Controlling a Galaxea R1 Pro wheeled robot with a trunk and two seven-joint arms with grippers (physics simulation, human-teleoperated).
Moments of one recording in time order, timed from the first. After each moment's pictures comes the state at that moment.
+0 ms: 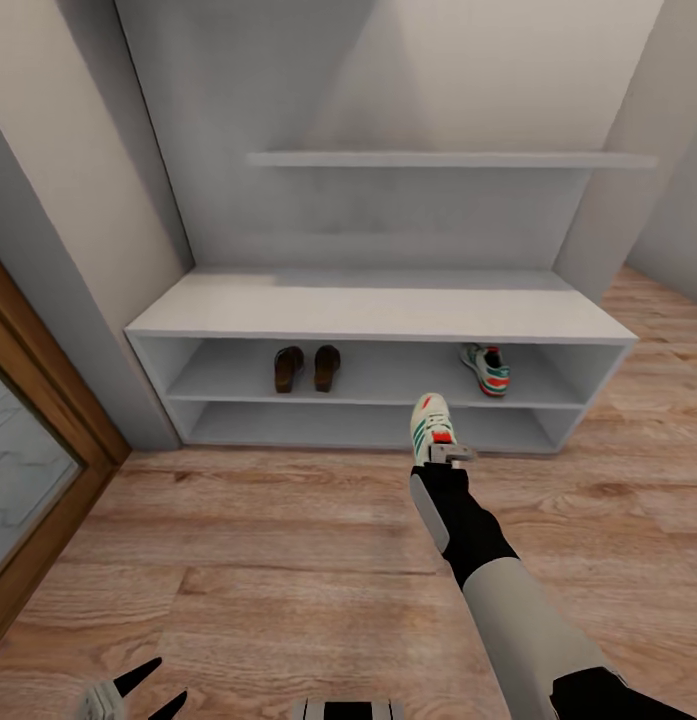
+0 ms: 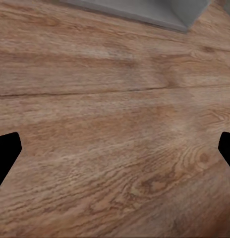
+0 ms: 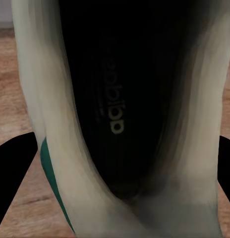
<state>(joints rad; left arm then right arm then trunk) -0.15 0.22 0.58 -0.63 -0.02 -0.35 -1.27 -0.80 0.17 0.11 -0.82 -0.19 0.65 -0.59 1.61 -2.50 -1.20</state>
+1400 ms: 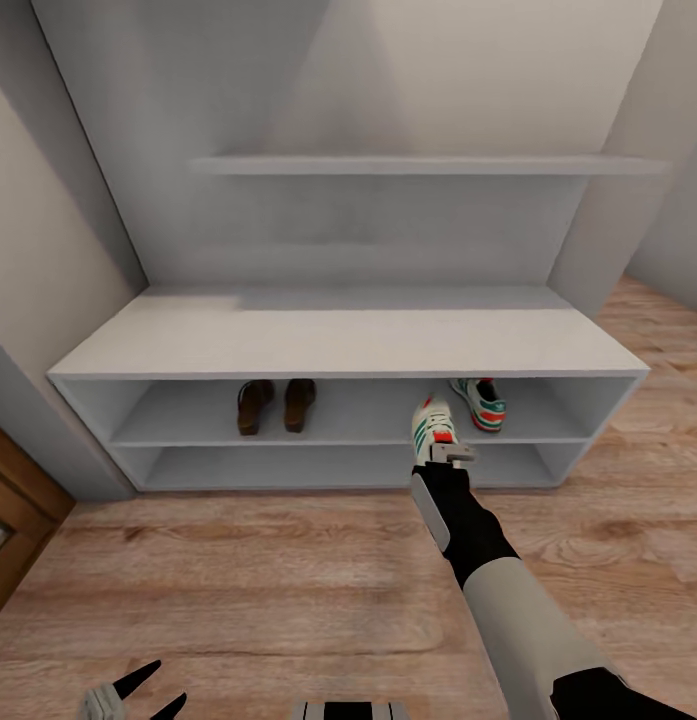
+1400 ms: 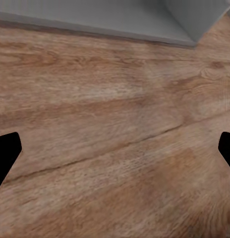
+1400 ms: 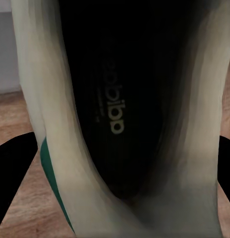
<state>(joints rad) -0.15 0.22 0.58 -0.61 -0.02 -0.34 -1.27 -0.80 0.17 0.11 -0.82 -0.19 0.65 -0.60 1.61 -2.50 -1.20</state>
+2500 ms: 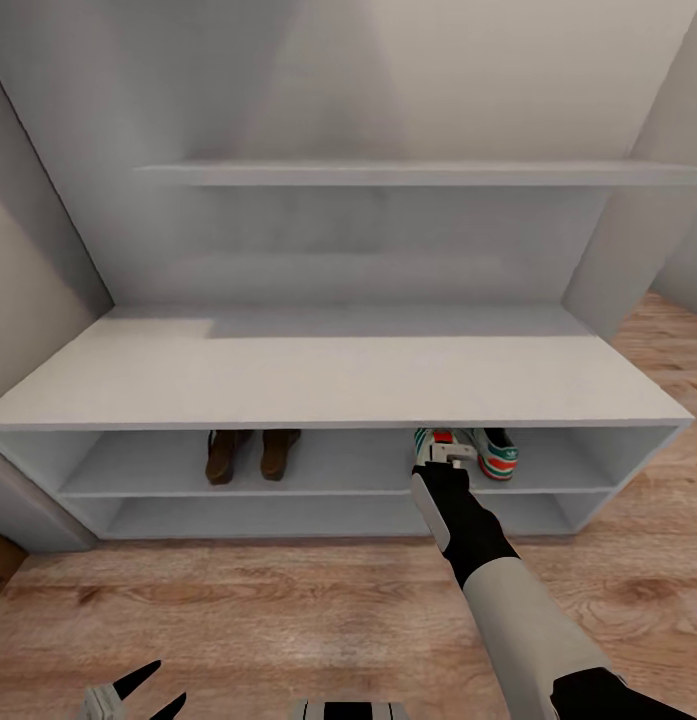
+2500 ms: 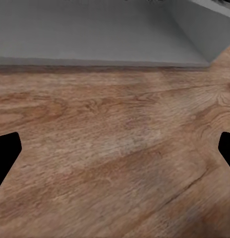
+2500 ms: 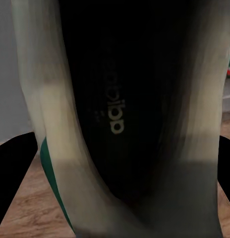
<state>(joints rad) -0.15 0.22 0.58 -0.61 -0.02 -0.34 -1.27 -0.80 0.17 0.11 -0.82 -0.19 0.65 -0.60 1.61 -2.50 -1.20</state>
